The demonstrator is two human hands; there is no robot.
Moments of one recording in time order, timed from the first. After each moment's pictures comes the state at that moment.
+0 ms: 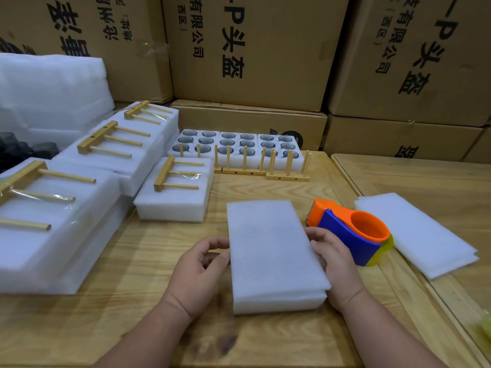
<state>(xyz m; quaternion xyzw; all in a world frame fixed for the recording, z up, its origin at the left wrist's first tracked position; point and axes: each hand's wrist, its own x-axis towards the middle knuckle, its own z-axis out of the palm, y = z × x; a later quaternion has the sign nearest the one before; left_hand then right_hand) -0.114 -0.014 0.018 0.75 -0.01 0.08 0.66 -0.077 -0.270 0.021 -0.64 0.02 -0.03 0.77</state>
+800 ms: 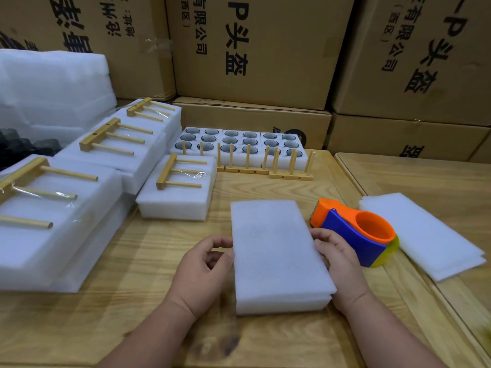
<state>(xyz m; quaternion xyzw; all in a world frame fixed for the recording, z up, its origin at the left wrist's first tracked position) -0.113 -0.016 0.021 0.76 0.01 0.07 0.65 -0.082 -0.268 0.025 -0.67 0.04 -0.04 0.74</state>
